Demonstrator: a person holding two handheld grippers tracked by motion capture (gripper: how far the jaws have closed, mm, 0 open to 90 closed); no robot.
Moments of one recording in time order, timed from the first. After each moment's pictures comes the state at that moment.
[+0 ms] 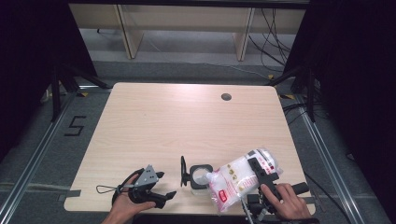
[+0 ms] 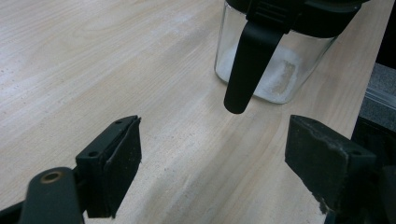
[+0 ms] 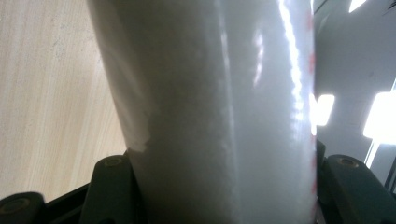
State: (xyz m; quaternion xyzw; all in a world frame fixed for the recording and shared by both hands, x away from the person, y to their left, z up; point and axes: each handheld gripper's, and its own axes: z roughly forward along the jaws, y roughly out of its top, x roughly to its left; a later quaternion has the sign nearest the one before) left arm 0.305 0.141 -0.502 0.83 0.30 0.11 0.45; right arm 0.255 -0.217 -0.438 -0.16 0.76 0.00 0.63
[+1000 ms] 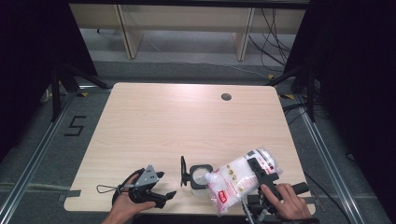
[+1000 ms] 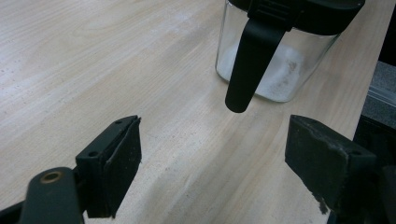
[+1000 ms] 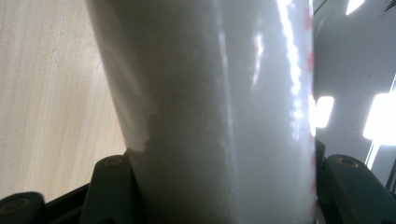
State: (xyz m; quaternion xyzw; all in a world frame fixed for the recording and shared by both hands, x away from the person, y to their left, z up) left arm 0.309 0.145 -0.500 0.85 0.27 0.12 0.44; right arm 0.254 -0.216 -0.434 -0.17 0.77 0.00 0.62
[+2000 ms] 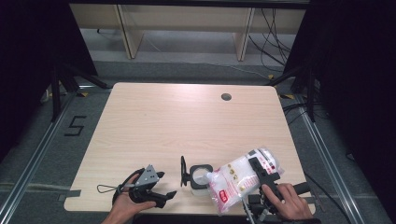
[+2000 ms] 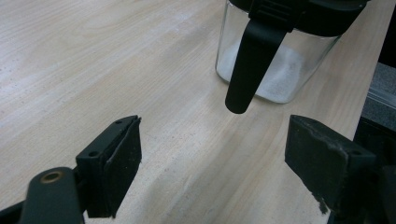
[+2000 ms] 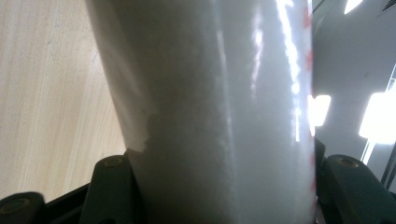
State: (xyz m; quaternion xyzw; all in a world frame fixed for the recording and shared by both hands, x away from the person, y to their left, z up) left arm 0.308 0.142 -0.502 0.85 0.28 0.11 0.44; right arm 0.253 -0.217 -0.432 -0.17 0.76 -0.01 0.63
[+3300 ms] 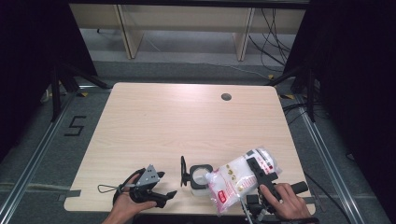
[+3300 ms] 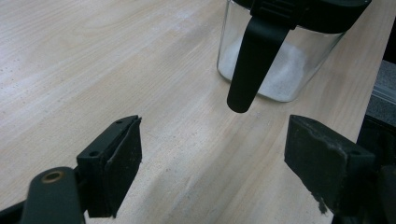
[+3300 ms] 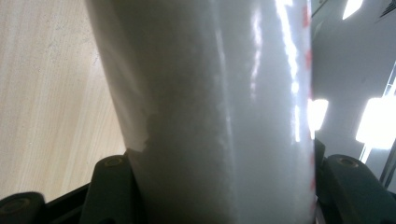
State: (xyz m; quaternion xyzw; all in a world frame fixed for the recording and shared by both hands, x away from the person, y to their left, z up) left arm 0.307 0.139 -0.503 0.84 0.29 0.11 0.45; right arm 0.254 -0.216 -0.437 -0.17 0.76 -0.01 0.63
